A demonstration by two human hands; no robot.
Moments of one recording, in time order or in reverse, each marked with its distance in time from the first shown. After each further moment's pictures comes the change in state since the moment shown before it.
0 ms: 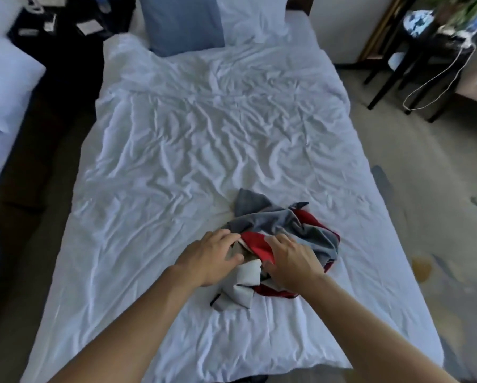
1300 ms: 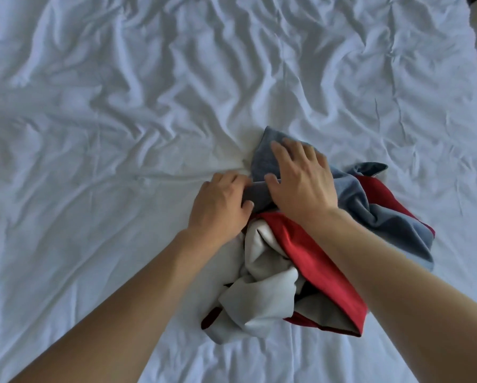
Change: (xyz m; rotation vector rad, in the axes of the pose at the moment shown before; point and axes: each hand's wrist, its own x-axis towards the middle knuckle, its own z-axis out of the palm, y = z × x) left_hand 0.202 -0.102 0.120 -0.142 0.316 -0.069; right_hand 0.236 0.033 0.120 -0.063 0.270 -0.043
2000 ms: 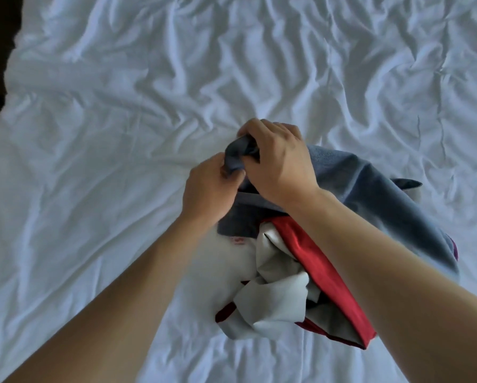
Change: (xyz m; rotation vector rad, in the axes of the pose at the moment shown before) left_hand -0.008 -0.050 -0.032 -0.412 0.259 -0.391; right_hand 0.041 -0.091 -0.009 0.370 0.172 -0.288
